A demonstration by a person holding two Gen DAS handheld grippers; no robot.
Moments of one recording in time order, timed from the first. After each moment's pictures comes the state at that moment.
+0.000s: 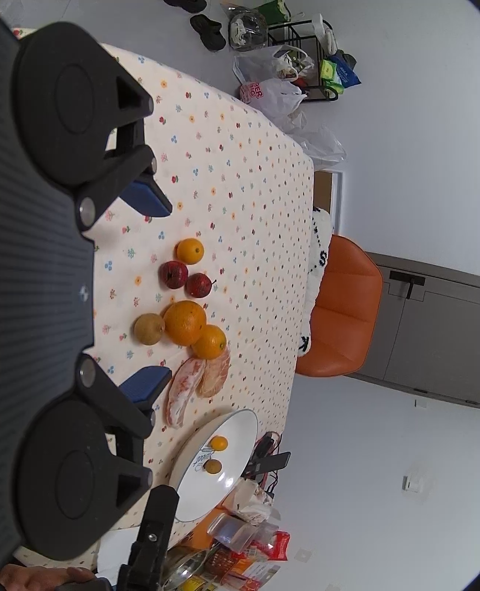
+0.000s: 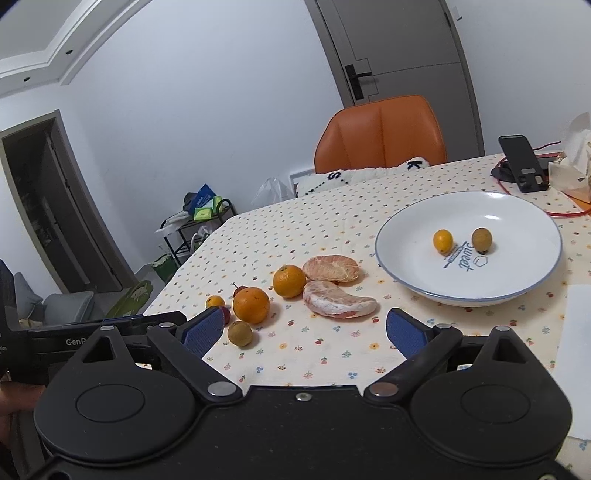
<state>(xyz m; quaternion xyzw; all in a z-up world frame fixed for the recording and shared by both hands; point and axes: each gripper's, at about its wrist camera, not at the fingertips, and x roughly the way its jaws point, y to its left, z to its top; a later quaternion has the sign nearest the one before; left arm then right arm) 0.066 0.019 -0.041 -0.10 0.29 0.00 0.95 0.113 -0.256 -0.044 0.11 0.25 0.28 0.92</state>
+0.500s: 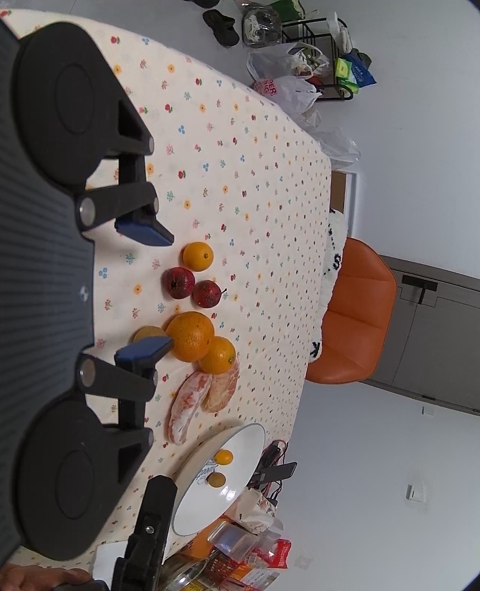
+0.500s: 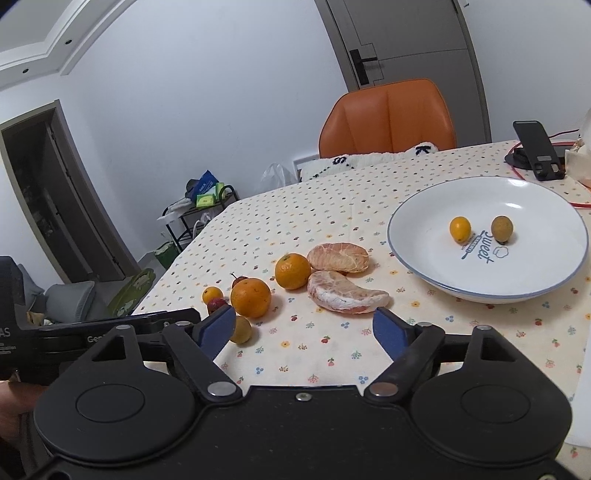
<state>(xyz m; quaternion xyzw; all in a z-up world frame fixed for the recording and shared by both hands) 0.087 0.027 -0.059 -0.11 0.30 0.00 0.95 0.131 -0.241 -0.053 0.10 0.28 0.29 0.91</state>
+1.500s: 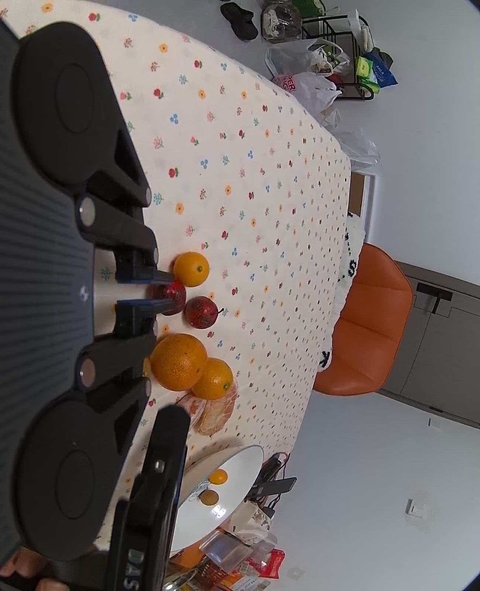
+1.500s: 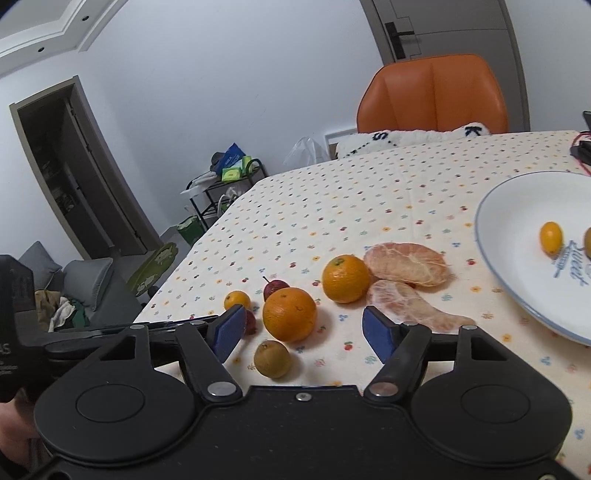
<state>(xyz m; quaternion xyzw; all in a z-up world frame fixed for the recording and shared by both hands) 0.117 0.044 -0.072 -0.13 0.32 0.00 0.94 0.176 -0.179 -0.059 0.08 0.31 0.34 0.88</state>
